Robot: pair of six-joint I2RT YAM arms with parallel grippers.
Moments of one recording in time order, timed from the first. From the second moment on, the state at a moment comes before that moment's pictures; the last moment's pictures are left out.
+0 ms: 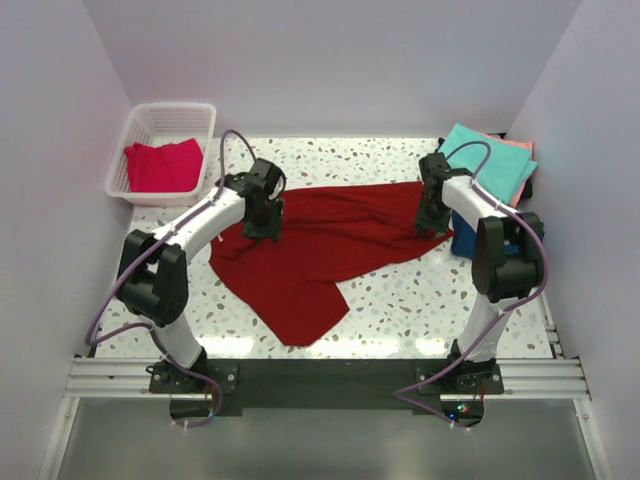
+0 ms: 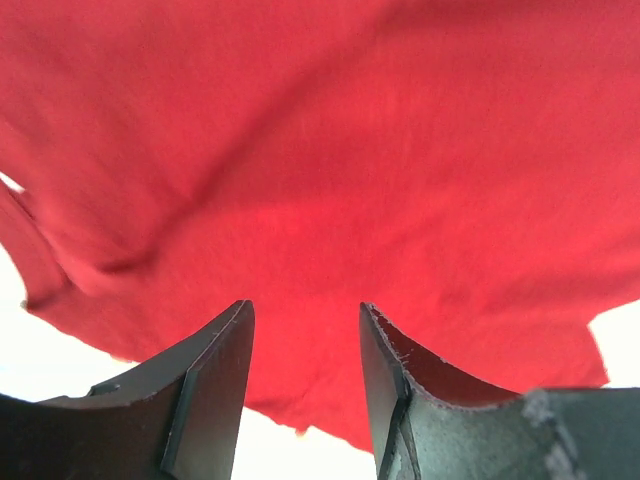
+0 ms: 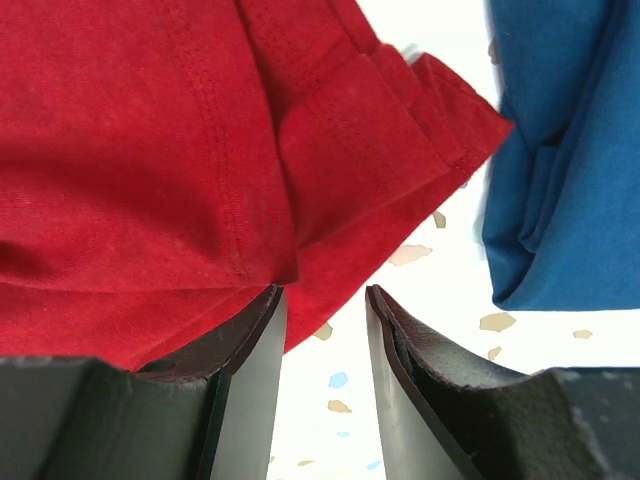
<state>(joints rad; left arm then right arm) -0.43 1.73 1.37 -0.84 -0.08 -0.35 0.14 1.88 1.38 -0.82 0.24 0.48</state>
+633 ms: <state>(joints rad) -0.47 1.76 1.13 -0.89 -0.01 -0.32 0.15 1.93 1.39 -0.77 0.24 0.47</state>
